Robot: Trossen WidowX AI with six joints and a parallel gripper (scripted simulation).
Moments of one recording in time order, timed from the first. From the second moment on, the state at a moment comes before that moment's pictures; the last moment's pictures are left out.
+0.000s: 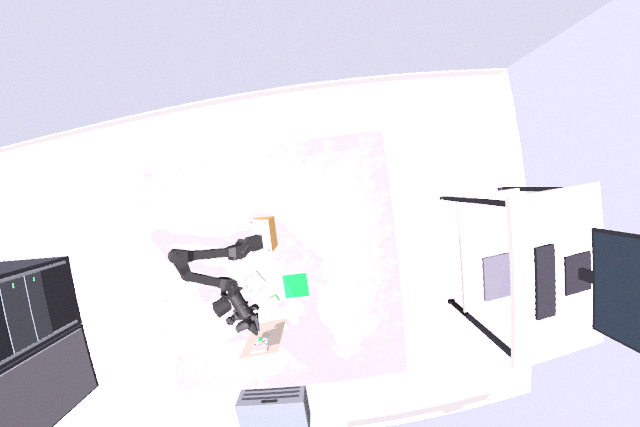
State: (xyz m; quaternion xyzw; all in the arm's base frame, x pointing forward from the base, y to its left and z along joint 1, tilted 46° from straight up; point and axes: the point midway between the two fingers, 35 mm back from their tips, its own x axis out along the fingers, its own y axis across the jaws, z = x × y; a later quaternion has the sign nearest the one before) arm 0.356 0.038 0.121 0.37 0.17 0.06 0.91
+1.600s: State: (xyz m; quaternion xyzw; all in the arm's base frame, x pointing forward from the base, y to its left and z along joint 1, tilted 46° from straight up) arm 0.398 0.041 0.117 0.37 0.16 0.07 0.91
